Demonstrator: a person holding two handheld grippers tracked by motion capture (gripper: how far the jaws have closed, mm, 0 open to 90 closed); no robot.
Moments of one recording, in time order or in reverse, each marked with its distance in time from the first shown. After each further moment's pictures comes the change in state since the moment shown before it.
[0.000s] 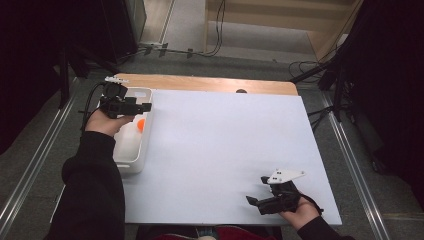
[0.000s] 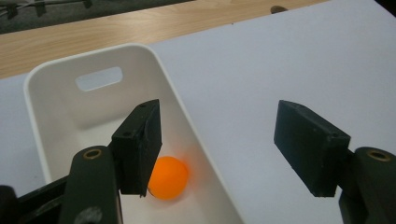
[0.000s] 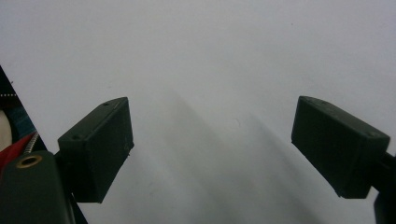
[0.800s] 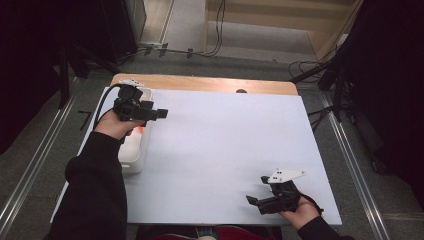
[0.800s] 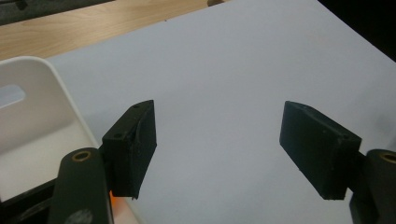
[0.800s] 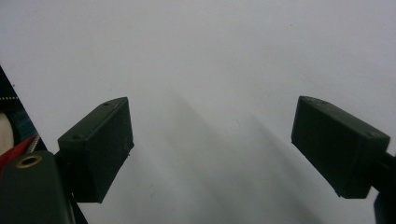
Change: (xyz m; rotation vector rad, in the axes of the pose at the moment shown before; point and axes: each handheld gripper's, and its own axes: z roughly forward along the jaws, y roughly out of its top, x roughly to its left) left arm -0.038 0.006 0.006 0.033 -0.171 0.080; right arm 0.000 0.000 0.000 -0.005 0.006 0.013
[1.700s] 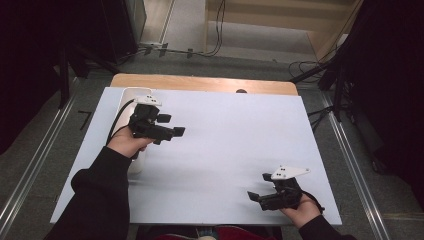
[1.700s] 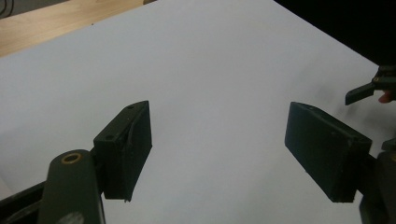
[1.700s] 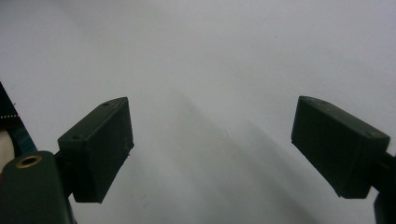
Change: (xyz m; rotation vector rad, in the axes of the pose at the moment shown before) left arm -0.055 -0.023 0.012 -0.028 -0.108 0.129; right arm -0.008 0.002 -0.003 -0.041 0.003 0.037
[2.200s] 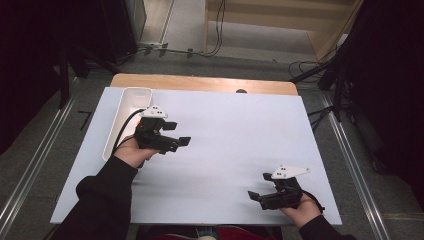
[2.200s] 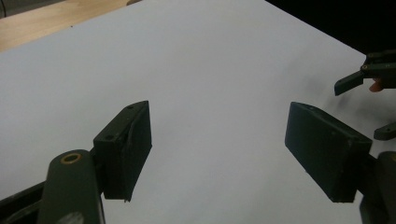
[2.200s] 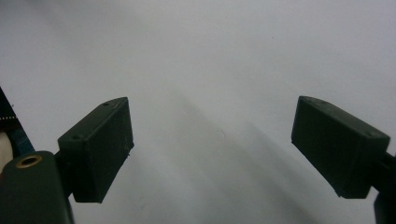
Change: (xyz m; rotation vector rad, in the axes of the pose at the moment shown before) left arm -0.019 -0.016 0.008 -0.026 -0.025 0.026; right arm -0.001 0.000 0.000 0.000 -0.001 0.005
